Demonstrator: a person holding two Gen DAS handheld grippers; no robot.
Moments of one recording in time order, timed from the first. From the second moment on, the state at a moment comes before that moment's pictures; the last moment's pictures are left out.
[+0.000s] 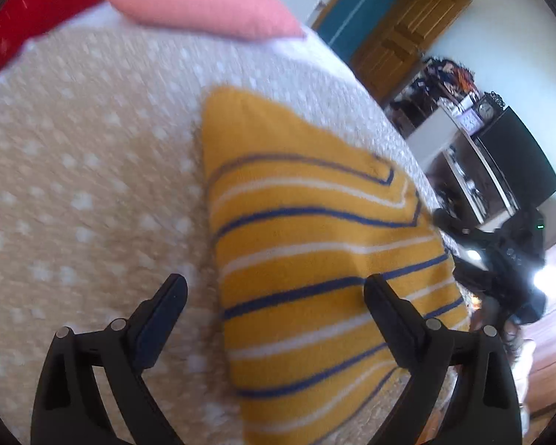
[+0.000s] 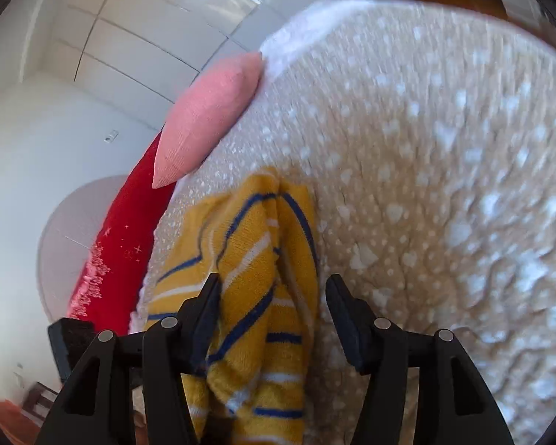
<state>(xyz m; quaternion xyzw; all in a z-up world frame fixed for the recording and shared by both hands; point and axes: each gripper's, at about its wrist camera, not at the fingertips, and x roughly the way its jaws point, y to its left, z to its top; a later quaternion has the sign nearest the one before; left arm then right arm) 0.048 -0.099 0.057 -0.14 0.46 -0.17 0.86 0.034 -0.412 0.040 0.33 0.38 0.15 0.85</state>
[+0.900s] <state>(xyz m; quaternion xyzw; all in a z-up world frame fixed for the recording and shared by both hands) -0.137 -0.049 0.119 -0.04 0.28 0.00 0.96 -0.136 -0.330 0.055 0.17 0.37 0.09 0.91</state>
